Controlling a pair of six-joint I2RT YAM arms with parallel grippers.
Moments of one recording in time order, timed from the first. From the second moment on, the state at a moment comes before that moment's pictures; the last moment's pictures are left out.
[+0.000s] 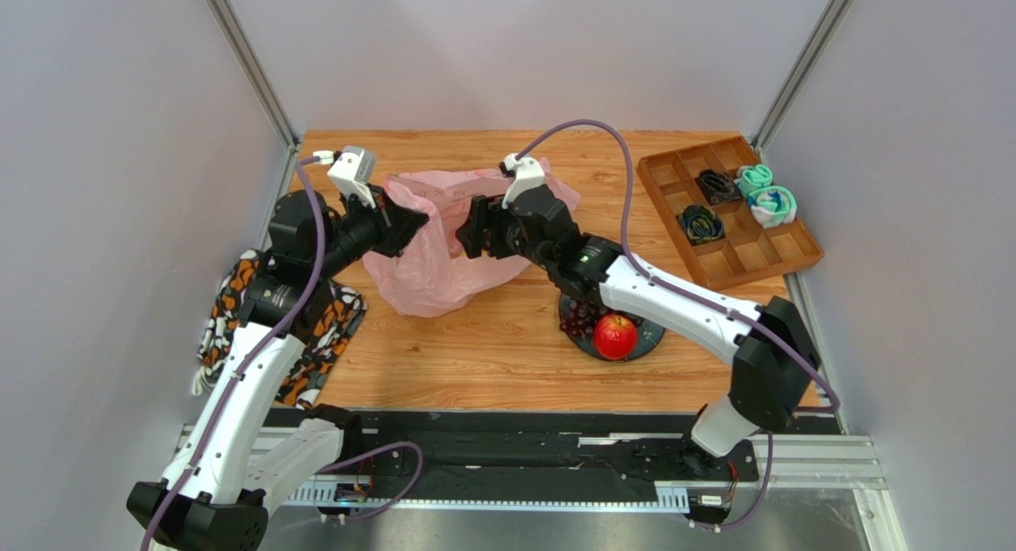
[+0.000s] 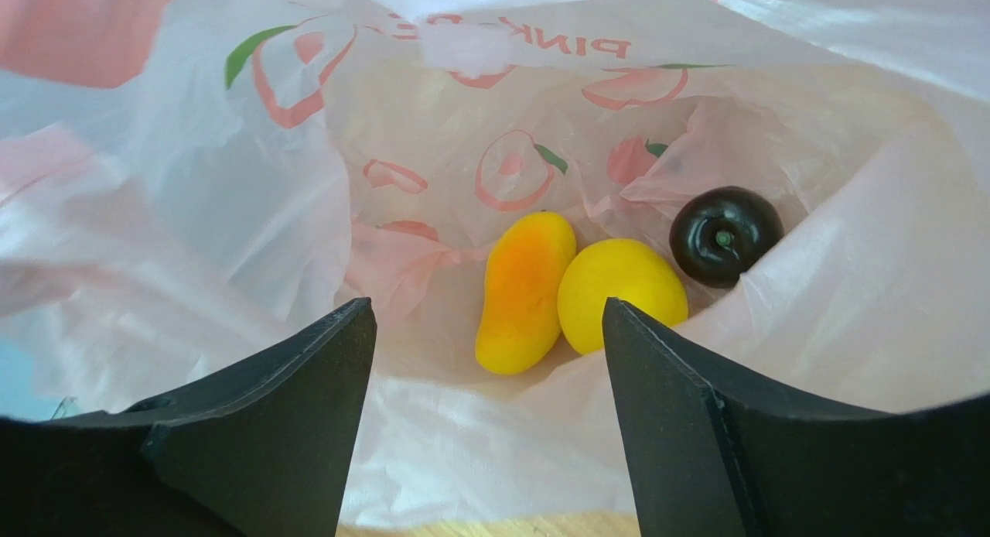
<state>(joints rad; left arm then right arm) -0.27 0.91 1.04 -0.32 0.38 -0.30 0.88 1.61 1.31 -0.04 0.15 0.50</state>
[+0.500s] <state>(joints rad) -0.27 0.91 1.04 -0.33 0.38 -0.30 0.88 1.29 1.17 -0.25 0.31 0.49</state>
